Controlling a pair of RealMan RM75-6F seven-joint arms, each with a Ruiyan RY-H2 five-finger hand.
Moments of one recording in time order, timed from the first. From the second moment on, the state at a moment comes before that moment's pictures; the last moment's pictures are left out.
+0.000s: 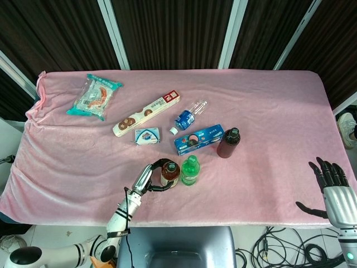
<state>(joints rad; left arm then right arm) -0.65 -1.95 -0.20 -1.19 1.39 1.04 -0.65 0.05 -1.08 0.02 -1.59 -1.56 1.51 -0.02</state>
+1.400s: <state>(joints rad) -0.60 -1.81 -0.11 -1.24 1.53 1.18 -0.69 0.05 -1.09 0.02 -1.59 -1.57 1.50 -0.03</state>
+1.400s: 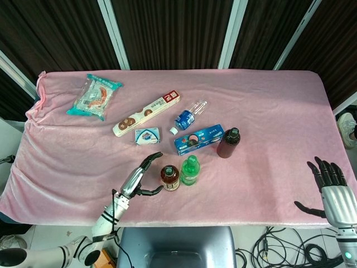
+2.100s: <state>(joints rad) -0.19 -1.37 0.03 -1.28 1.43 1.53 0.07 0.31 -1.19 0.15 -1.42 -1.46 1.14 0.32</state>
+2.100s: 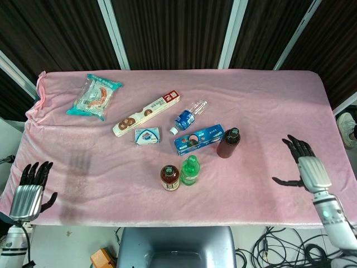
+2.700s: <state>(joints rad) -0.14 -1.35 0.02 -1.24 1.46 1.50 -0.02 0.68 -1.48 0.19 -1.02 -1.46 0.73 0.87</state>
